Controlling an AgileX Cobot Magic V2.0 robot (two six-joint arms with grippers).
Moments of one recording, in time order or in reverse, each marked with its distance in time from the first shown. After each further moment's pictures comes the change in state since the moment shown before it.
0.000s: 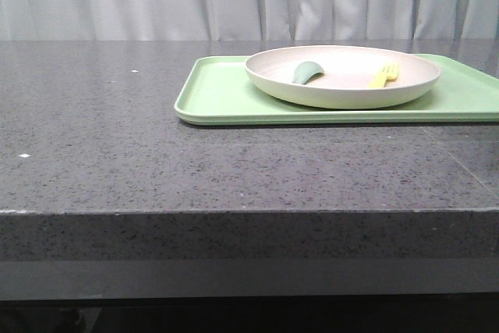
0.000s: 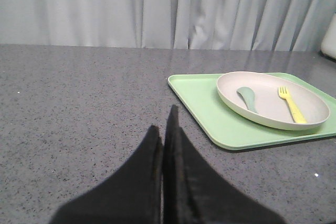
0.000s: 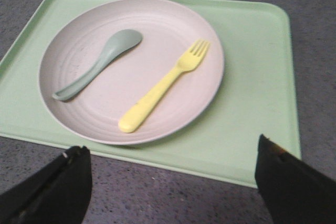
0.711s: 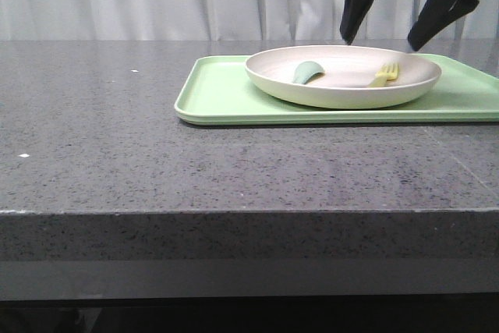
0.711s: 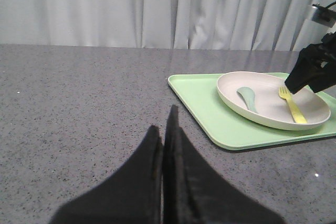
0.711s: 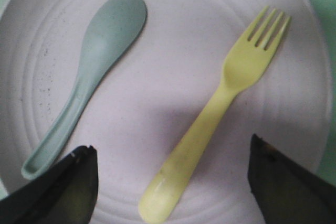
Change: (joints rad) left arm 0.000 0.000 0.000 0.000 0.000 0.000; right arm 0.030 0.719 -0.650 0.006 0.394 0.212
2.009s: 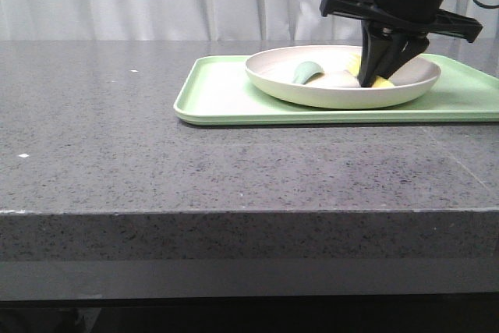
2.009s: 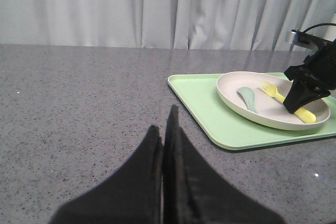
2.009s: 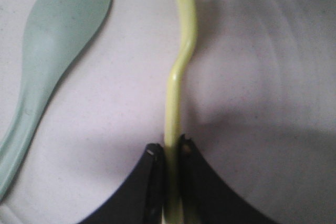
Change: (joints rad) left arm 0.000 0.000 0.000 0.000 0.000 0.000; right arm 0.000 0.107 -0.009 0.000 -0.013 0.021
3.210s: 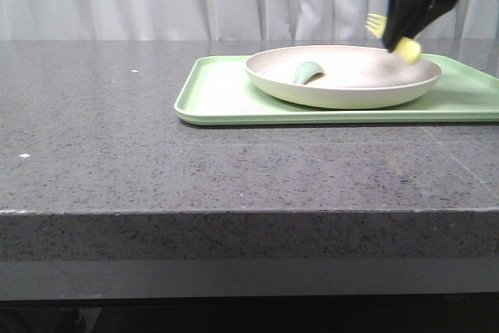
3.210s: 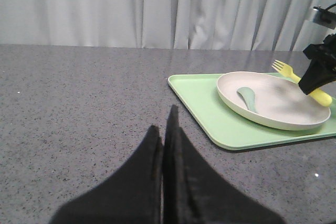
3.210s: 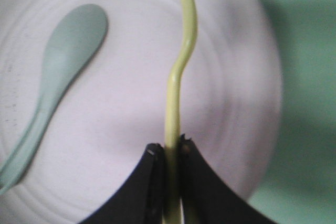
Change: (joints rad) left arm 0.000 0.000 0.000 0.000 0.000 0.000; right arm -0.059 -0.104 0.000 -0.018 0.037 0.002
